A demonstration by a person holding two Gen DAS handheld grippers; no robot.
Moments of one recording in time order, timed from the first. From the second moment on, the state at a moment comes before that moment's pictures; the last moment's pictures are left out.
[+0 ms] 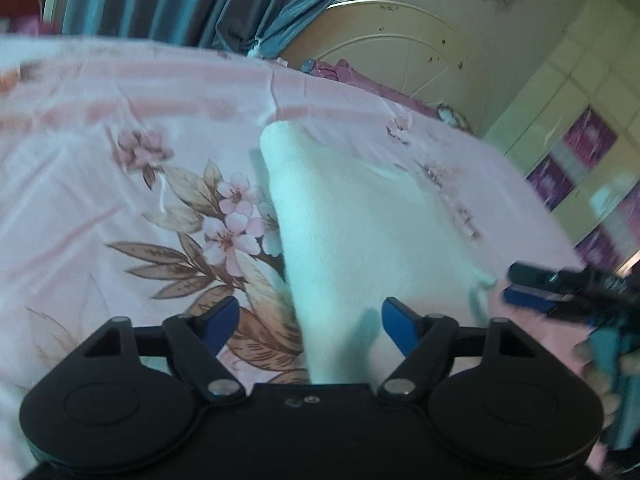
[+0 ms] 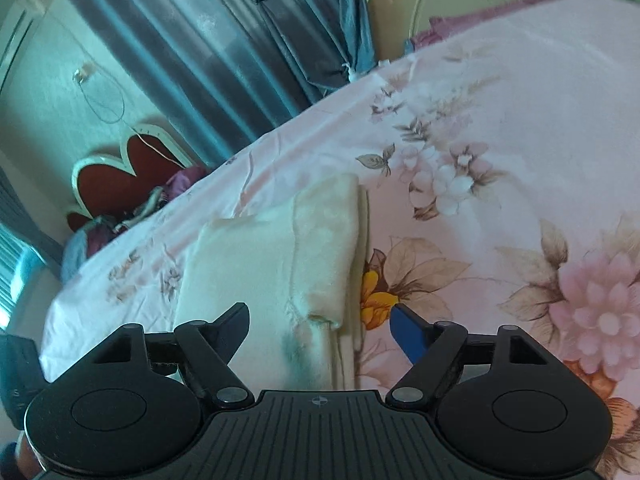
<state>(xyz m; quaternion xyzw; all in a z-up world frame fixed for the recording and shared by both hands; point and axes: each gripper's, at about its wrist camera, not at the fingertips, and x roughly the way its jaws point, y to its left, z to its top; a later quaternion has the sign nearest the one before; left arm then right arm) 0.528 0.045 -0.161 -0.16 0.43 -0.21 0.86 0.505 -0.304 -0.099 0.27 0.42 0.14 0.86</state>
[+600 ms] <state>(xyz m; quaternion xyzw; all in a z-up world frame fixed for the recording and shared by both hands) 0.567 0.039 -0.182 -0.30 0.46 -0.18 0.82 0.559 -0.298 -0.139 0.28 0.48 0.23 0.80</state>
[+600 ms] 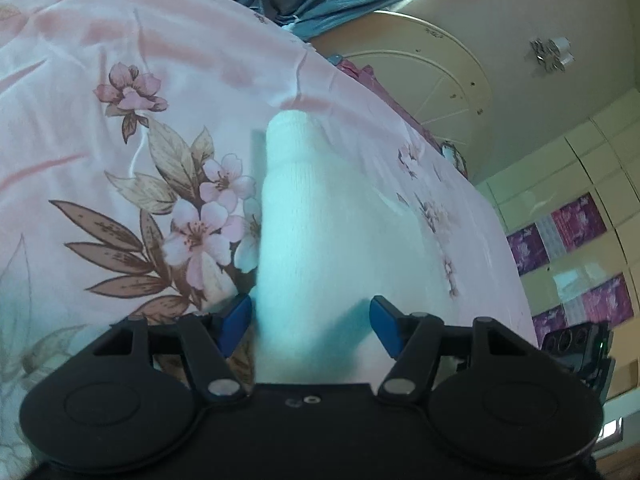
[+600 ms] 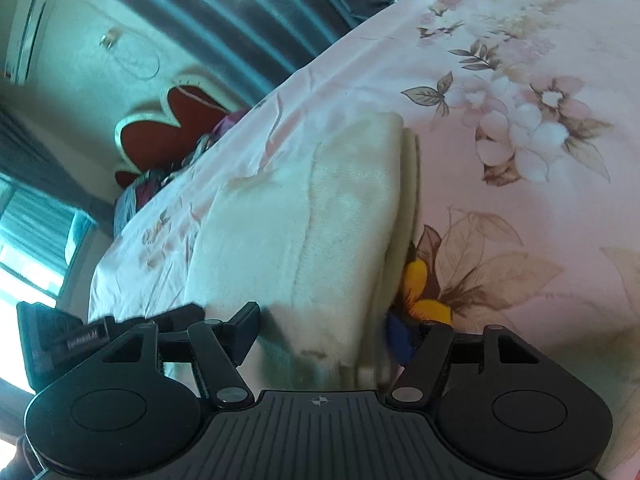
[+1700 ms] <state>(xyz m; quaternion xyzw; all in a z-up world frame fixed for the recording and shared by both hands) 0.491 0.193 -0.129 -0.09 0.43 -0.11 0.89 0.512 -0.017 -0.100 0.09 0.48 0.26 0.84</state>
